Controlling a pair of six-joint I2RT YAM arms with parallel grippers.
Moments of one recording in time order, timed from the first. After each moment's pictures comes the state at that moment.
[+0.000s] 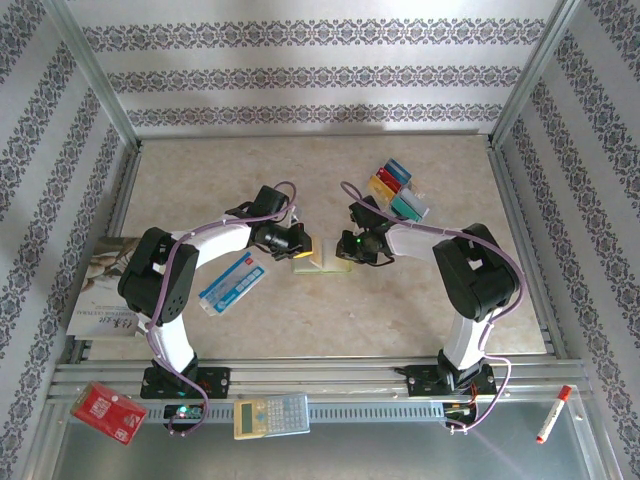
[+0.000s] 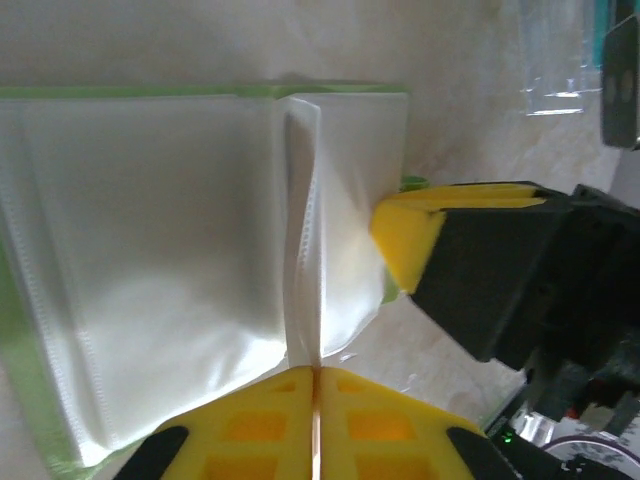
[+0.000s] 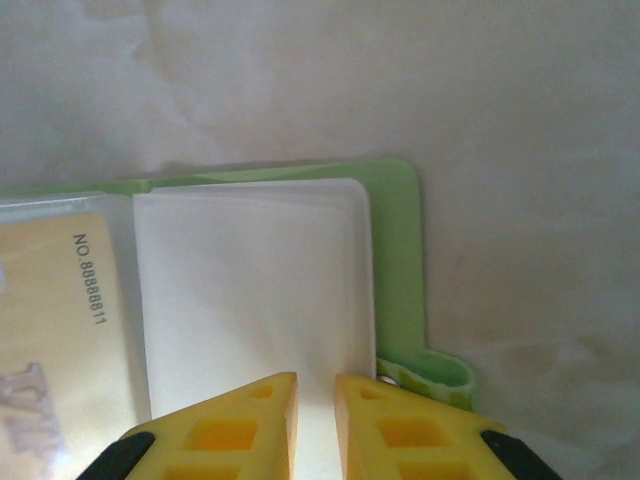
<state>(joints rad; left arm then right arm) -0.45 1.81 1.11 -0.32 0.60 -0.72 0.49 1.82 1.01 -0.30 -0.26 0.70</state>
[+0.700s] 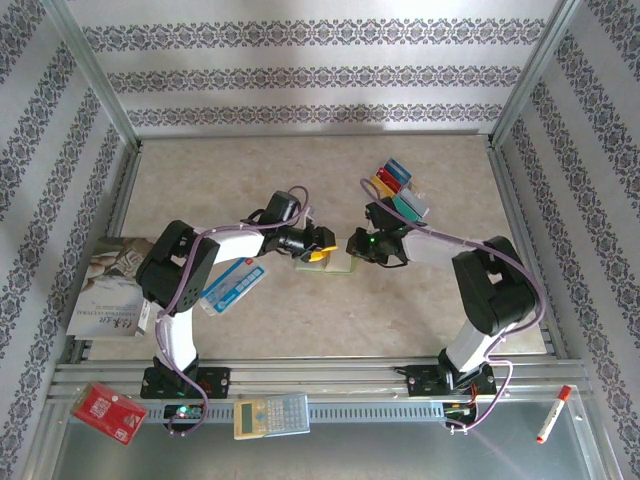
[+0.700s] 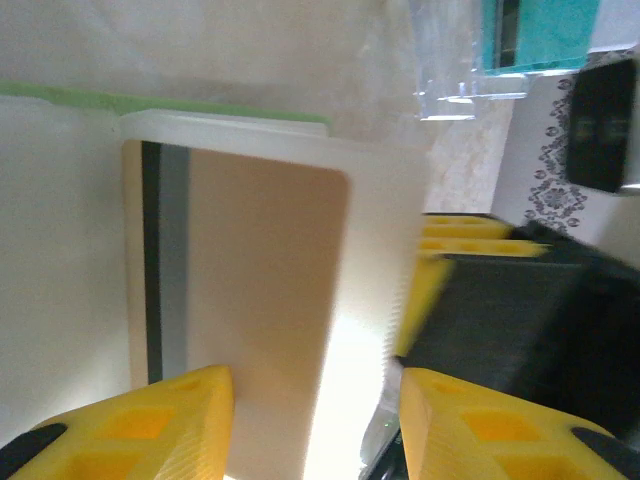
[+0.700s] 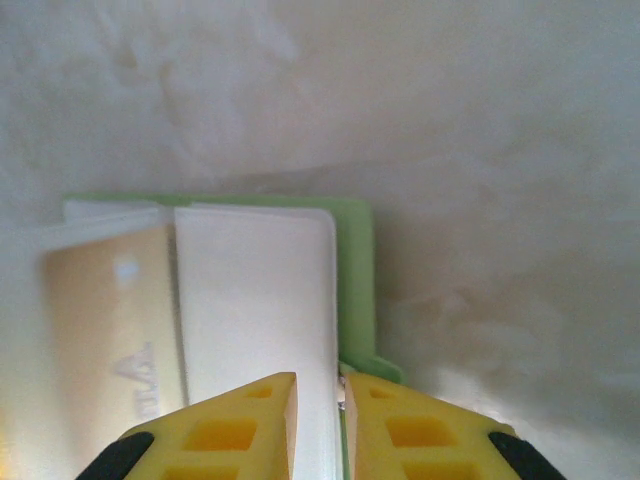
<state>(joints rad) -0.51 1.93 1.08 0.04 0.72 -0.93 0.42 1.66 0.89 -0.24 -0.28 0.74</state>
